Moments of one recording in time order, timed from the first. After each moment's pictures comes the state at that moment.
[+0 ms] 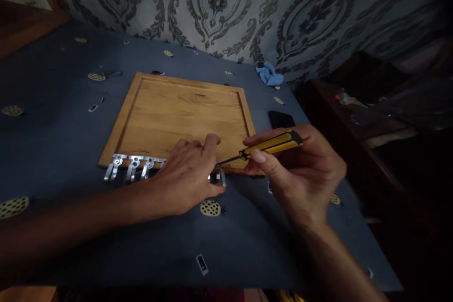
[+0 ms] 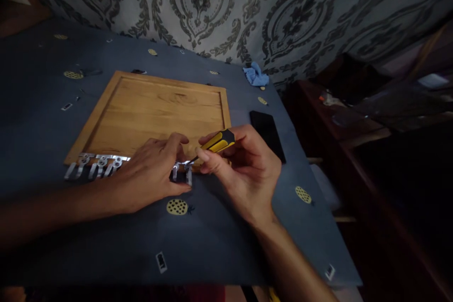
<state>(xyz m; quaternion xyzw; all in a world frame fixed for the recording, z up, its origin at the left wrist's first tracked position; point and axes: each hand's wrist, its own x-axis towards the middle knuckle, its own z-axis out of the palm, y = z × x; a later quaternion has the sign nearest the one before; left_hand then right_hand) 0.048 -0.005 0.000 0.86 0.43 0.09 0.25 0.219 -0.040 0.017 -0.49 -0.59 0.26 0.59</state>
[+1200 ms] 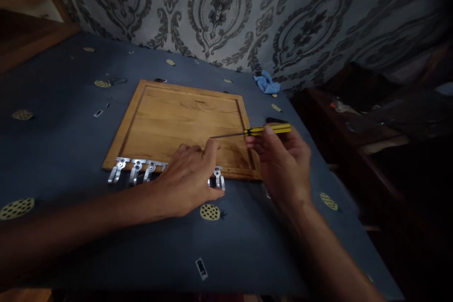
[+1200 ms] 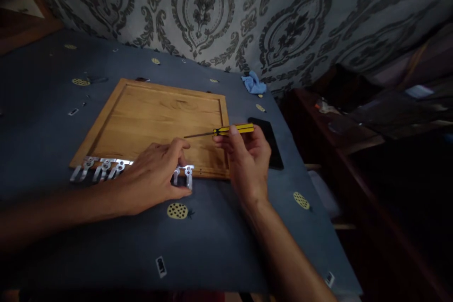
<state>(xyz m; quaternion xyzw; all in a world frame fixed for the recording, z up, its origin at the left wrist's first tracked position) 0.049 -0.005 0.006 0.86 0.43 0.05 0.27 0.242 0.001 -0.019 -0.47 -0.38 0.40 0.68</state>
